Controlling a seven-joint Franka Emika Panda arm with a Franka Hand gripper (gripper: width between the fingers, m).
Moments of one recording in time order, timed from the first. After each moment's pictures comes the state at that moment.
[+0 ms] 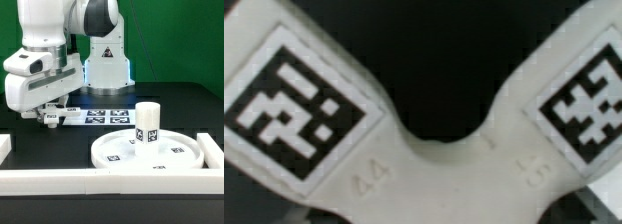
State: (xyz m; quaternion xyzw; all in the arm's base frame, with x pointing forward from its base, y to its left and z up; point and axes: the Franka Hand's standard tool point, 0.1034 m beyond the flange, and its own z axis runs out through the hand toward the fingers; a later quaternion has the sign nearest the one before) arm 0.376 -0.153 0.020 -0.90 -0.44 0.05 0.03
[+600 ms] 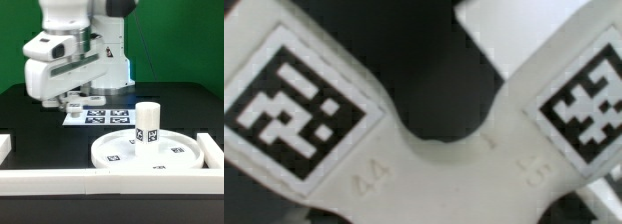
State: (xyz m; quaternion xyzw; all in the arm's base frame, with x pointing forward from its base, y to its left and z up) arm 0.427 -0.087 0.061 -0.91 -0.41 0.06 0.04
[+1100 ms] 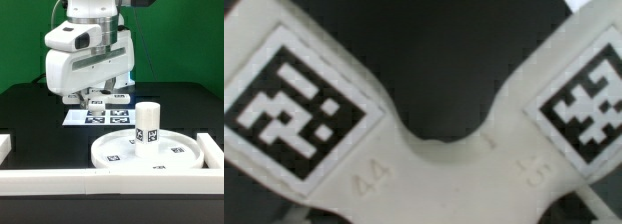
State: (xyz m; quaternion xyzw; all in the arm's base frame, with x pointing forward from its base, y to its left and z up) arm 0.470 -0.050 0.074 -0.92 -0.38 0.05 0.03
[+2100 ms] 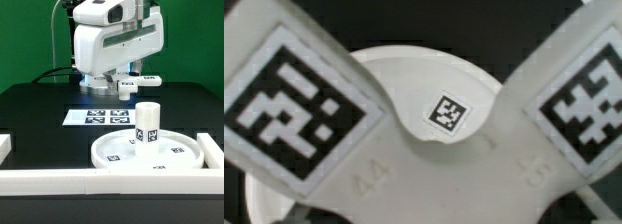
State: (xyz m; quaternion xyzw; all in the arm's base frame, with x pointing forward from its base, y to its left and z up) arm 0.510 0.002 0.117 -0.92 -0.39 0.05 0.04
